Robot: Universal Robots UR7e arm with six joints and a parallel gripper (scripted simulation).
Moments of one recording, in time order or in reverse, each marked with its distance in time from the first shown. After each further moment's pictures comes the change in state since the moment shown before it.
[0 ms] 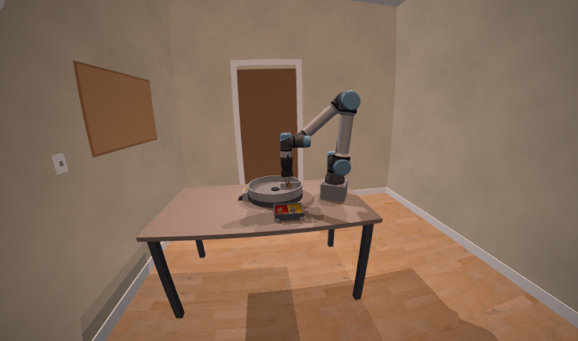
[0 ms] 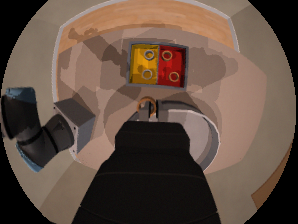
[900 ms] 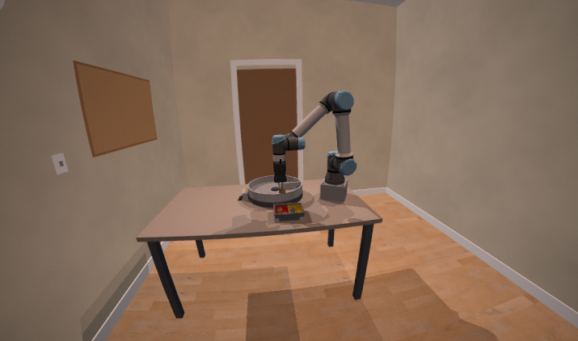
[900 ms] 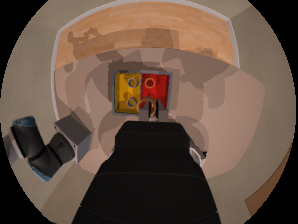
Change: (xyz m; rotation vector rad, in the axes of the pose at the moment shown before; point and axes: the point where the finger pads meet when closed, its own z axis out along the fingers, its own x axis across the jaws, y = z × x) arm 0.053 -0.096 0.001 -0.004 -0.002 0.001
